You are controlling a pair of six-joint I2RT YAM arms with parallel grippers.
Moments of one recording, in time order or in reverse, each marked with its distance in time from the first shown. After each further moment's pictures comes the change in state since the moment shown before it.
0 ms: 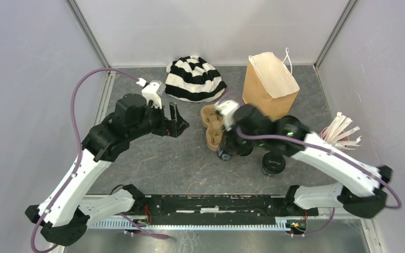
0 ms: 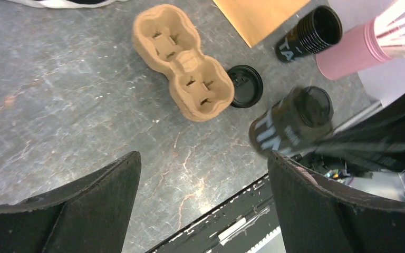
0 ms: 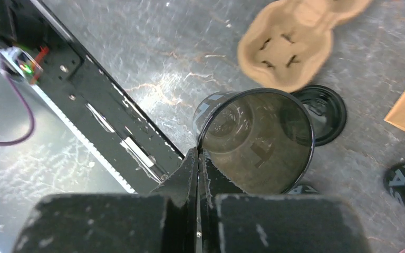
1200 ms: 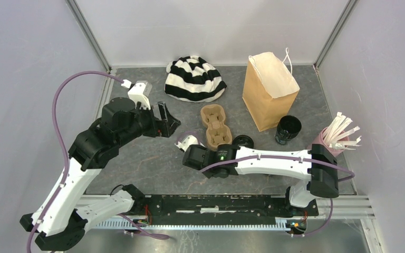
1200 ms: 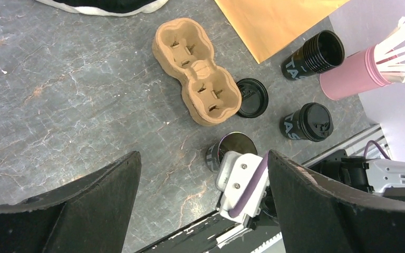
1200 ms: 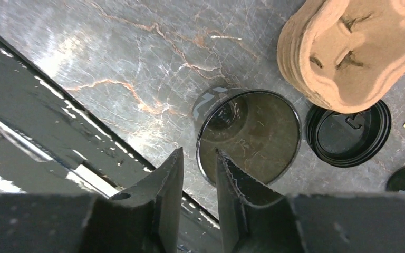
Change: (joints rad) left arm 0.000 -0.072 0.057 -0.086 -0.121 -0.048; right arm 0.394 0.432 -0.138 0.189 0.389 0.114
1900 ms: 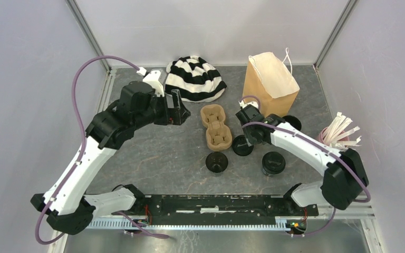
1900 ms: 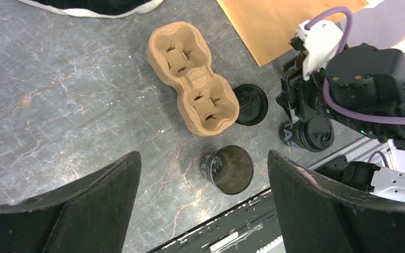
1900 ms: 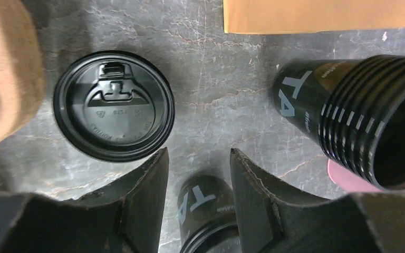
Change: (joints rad) left arm 0.000 0.177 0.111 0.013 0.003 -0.006; right arm -0.668 -0.241 -0.254 -0.006 0.046 -0.062
